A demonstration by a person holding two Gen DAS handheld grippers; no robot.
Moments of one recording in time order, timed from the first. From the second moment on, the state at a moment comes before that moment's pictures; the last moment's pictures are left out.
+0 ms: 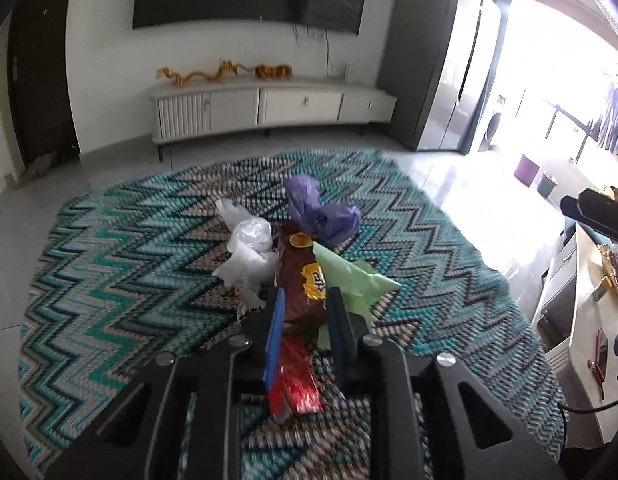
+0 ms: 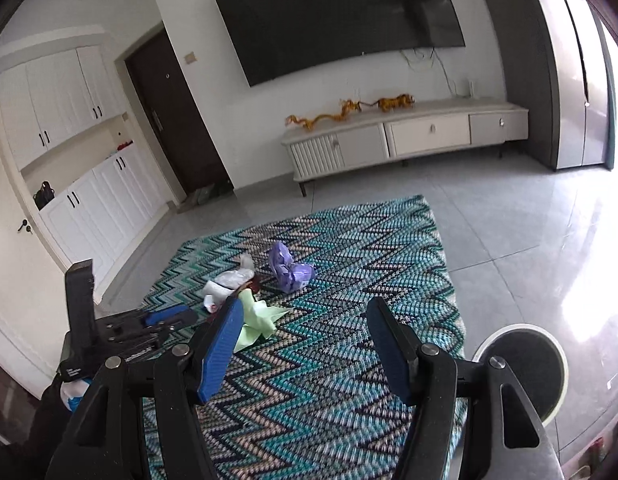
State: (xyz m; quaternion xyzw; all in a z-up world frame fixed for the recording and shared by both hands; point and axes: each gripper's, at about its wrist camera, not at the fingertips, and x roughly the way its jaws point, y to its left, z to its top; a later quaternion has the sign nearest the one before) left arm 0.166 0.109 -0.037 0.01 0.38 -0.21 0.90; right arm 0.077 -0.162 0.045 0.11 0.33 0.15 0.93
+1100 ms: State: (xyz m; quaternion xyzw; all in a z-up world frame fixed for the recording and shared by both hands) left arm 0.218 0.084 -0.094 0.02 0.42 -0.23 0.87; right arm 0.269 -0.093 -0.087 0.13 0.44 0.23 0.86
